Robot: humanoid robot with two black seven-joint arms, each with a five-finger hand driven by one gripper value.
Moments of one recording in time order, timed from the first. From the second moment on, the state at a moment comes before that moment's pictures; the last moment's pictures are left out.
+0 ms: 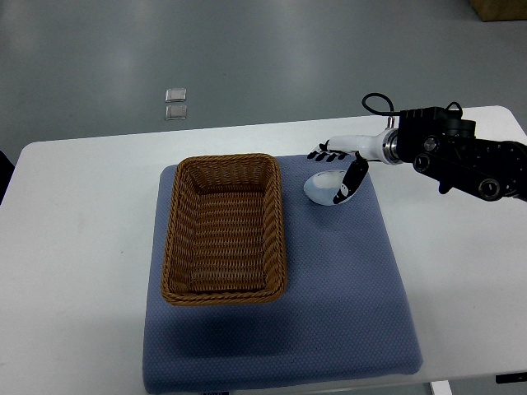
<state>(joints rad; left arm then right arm) -0.01 0.00 -0.08 -0.17 0.06 0.05 -0.16 1.11 -0.36 0.13 0.91 -1.13 0.29 -0.10</state>
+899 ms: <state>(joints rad) 0.01 0.00 -0.09 -0.17 0.06 0.05 -0.16 1.11 -0.35 0.13 0.88 -1.23 0.27 -0.06</state>
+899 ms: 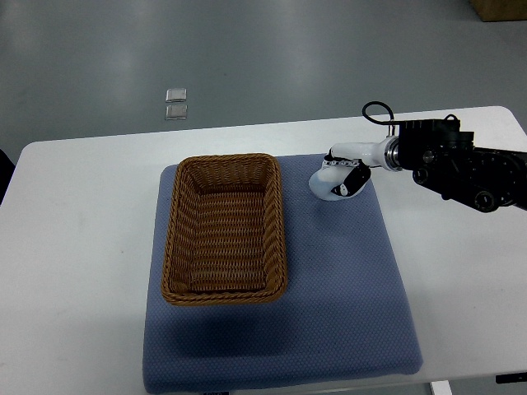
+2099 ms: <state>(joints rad) 0.01 0.00 -0.08 -0.17 0.06 0.05 -0.16 1.25 -0.02 0.10 0.90 -1.14 0.31 -0.07</state>
